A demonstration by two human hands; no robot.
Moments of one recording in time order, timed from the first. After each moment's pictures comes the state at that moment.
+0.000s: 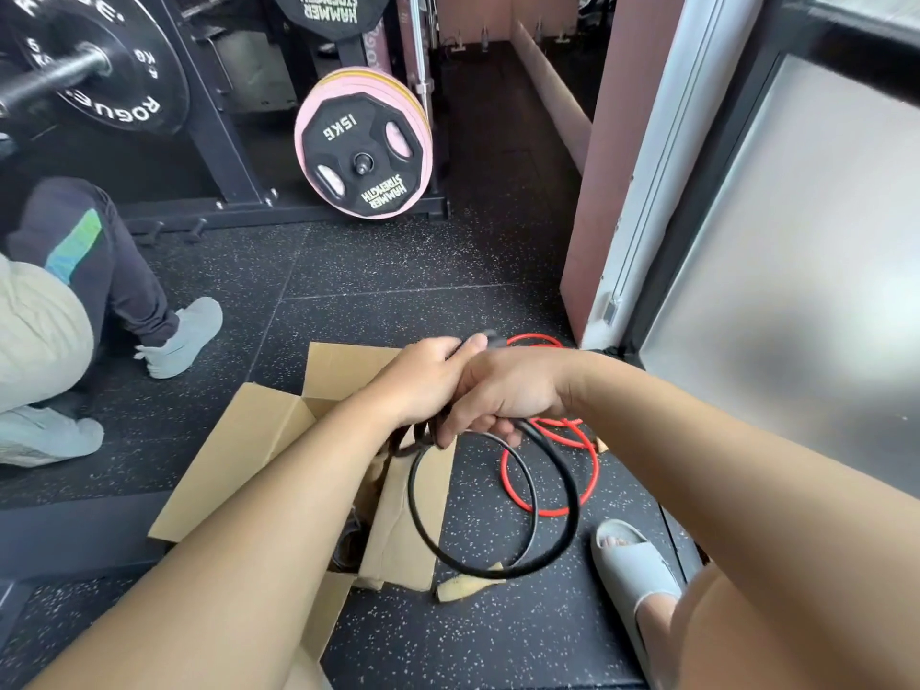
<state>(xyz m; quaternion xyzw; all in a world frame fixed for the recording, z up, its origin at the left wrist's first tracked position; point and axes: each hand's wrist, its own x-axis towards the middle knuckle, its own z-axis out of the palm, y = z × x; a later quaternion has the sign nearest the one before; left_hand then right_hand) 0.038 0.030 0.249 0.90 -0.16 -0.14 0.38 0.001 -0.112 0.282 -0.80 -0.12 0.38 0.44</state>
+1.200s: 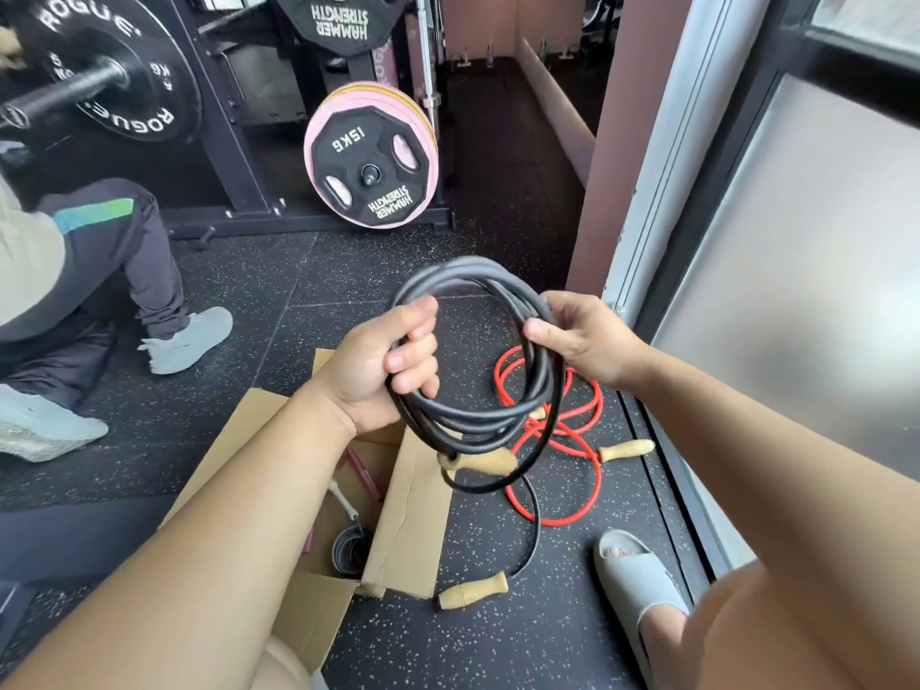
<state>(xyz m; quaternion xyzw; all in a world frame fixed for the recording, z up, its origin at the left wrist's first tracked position) 0.031 0.069 0.293 0.49 -0.16 -0.34 0.78 0.014 -0.187 0.261 -0.81 -0.10 -0.01 0.57</state>
